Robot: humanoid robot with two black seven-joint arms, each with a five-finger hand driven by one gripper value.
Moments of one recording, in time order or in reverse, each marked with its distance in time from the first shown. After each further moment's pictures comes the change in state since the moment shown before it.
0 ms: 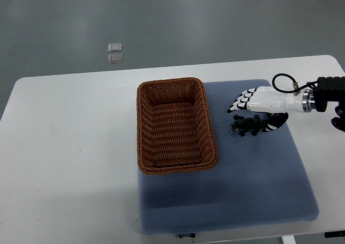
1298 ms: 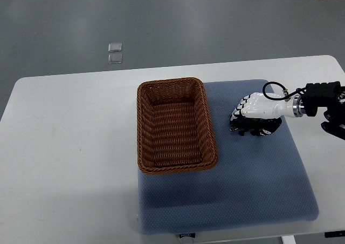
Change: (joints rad) left arm 0.000 0.000 0.000 0.000 0.000 0.000 0.000; right arm -0.018 0.096 -0.021 -0.110 -0.035 -0.010 0.000
